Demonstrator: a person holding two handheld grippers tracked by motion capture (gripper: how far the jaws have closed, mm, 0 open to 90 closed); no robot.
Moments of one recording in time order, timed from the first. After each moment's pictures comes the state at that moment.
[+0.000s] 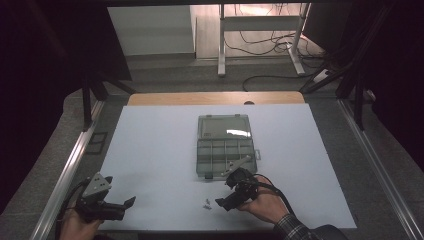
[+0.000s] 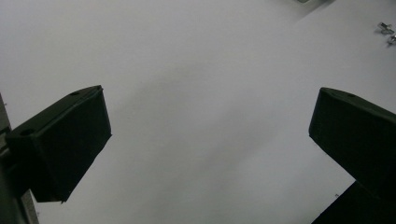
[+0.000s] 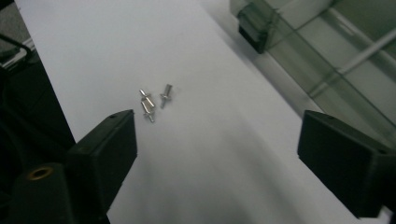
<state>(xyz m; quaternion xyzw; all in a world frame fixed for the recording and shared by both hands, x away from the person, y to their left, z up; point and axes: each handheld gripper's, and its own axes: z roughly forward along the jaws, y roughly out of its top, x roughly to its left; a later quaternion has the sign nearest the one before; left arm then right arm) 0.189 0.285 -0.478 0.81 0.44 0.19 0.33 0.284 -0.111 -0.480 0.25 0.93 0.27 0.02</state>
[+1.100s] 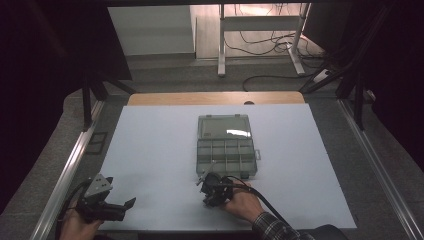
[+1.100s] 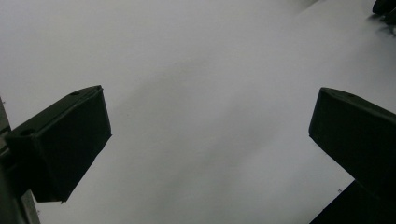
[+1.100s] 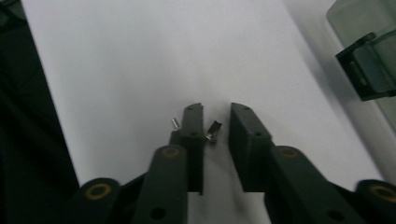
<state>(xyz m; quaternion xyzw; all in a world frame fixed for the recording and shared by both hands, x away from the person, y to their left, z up) 0.189 0.284 -0.480 0.82 0.44 0.19 0.32 0.287 -0.052 -0.507 0.17 0.97 0.19 0.00</state>
